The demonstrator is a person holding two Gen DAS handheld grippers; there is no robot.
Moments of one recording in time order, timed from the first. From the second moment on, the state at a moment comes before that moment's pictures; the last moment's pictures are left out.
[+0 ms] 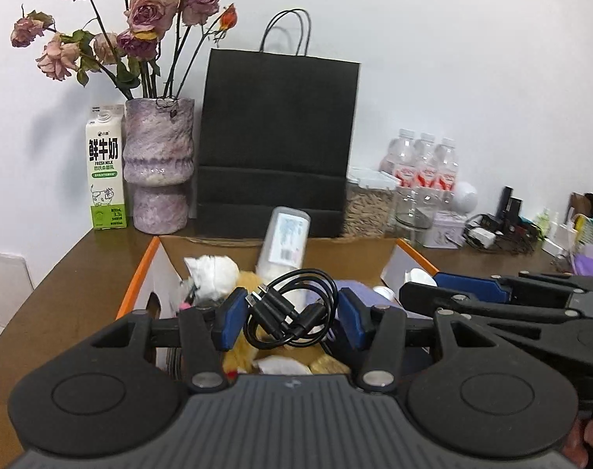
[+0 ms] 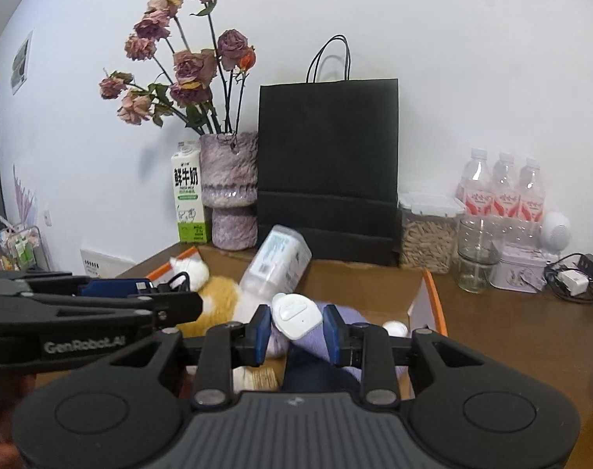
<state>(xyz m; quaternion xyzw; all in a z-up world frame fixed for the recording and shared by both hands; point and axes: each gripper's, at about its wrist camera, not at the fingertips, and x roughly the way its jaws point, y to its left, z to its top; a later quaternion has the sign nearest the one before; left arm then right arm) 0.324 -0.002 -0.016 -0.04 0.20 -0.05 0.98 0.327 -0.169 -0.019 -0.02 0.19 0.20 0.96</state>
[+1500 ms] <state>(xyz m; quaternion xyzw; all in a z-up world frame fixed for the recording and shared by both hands) 0.312 0.003 -0.031 -0.01 0.16 0.03 0.99 0.330 -0.185 -0.036 -0.01 0.20 0.17 0.97</state>
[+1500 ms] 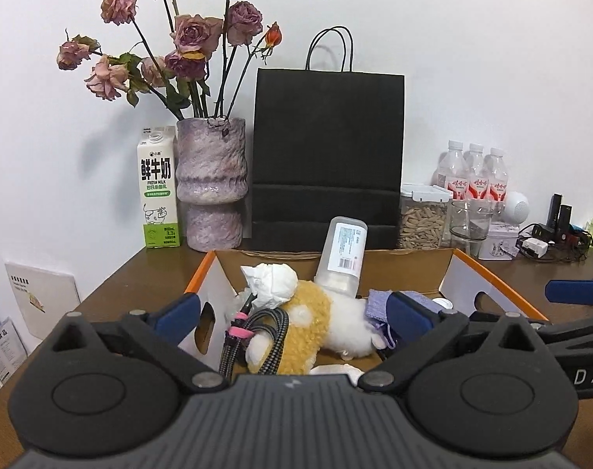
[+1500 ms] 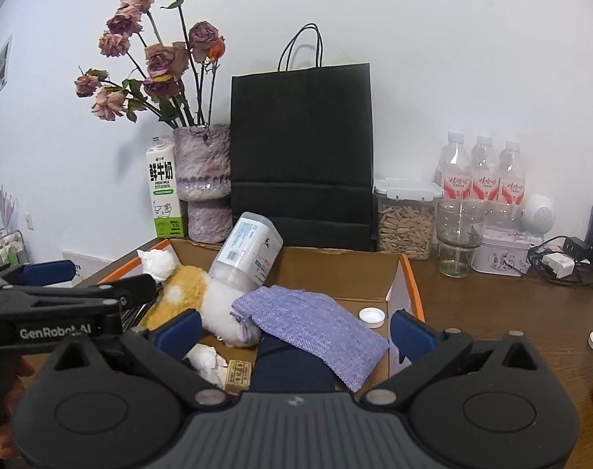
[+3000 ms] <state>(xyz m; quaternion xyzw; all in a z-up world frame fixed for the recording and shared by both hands) 0.276 -0.043 -0.079 0.00 0.26 0.01 0.96 0.293 -0.276 -0.079 -0.05 0.25 0.13 0.96</state>
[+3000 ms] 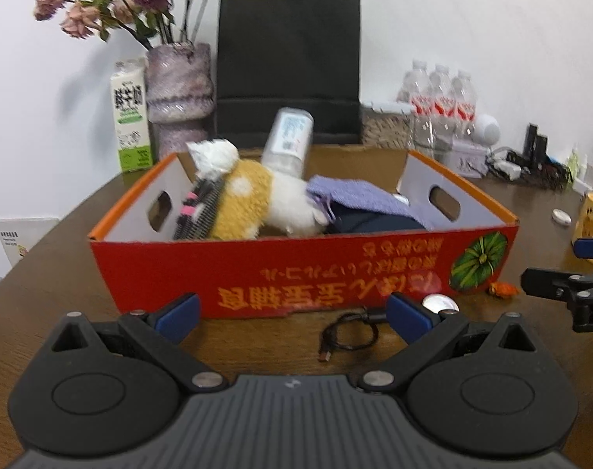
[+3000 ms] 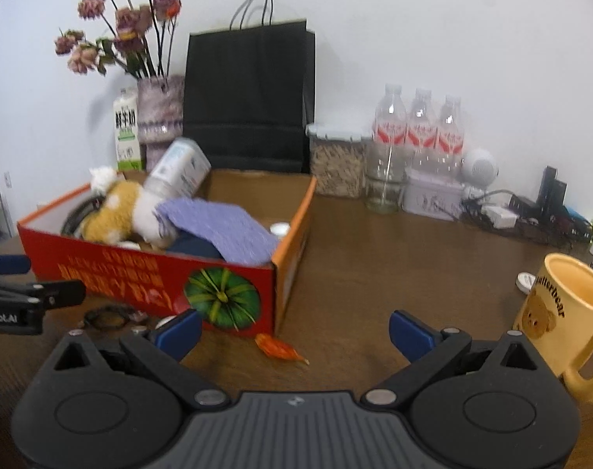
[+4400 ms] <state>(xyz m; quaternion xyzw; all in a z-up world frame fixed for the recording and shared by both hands) 0.299 -0.060 -0.098 0.00 0.31 -0.06 0.95 0.305 -0.251 -0.102 -0.05 0.30 0.19 0.93</state>
